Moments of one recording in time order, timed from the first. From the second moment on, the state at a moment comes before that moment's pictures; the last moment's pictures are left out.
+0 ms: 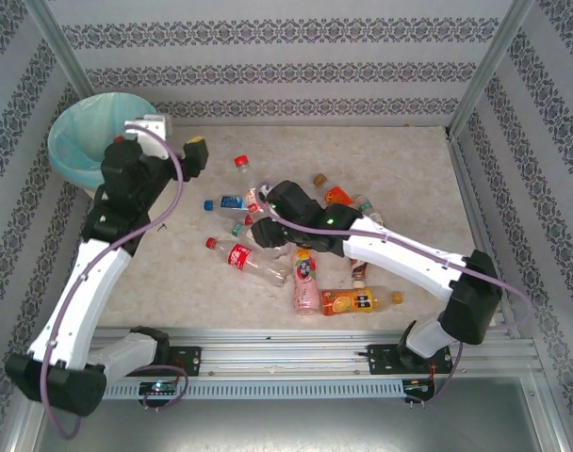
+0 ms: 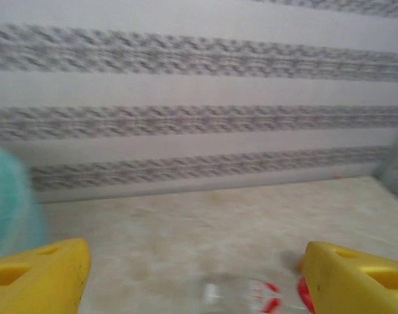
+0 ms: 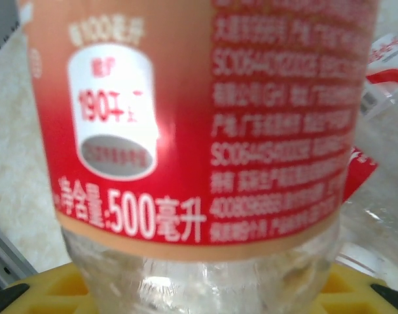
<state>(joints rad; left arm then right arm) -0.19 1.12 1.24 -0.29 0.09 -0.15 0.91 1.51 1.31 -0.59 0.04 0.42</state>
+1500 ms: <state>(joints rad) -0.52 1.63 1.67 -0.28 0.64 -0.42 0.62 1.15 1.02 -0.31 -0.31 0.46</state>
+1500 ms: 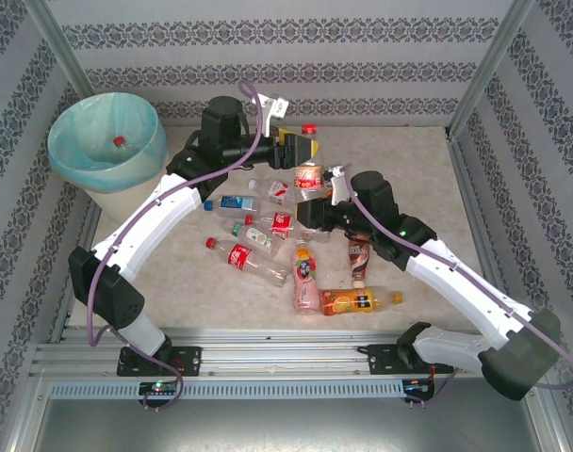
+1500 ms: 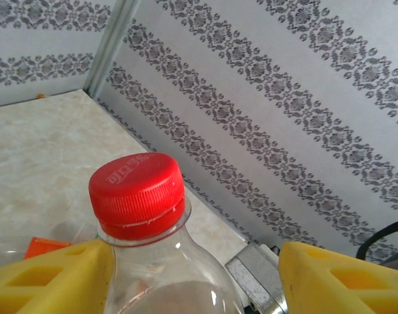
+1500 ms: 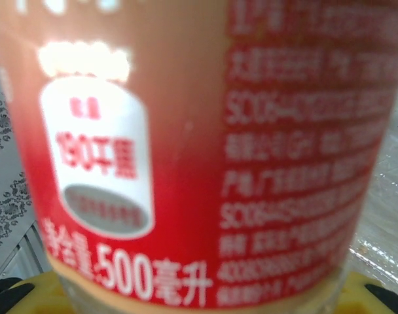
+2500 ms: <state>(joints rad) -0.49 1.46 1.58 -0.40 0.50 -0.34 0.77 1.24 1.11 -0.35 -0.25 0.43</state>
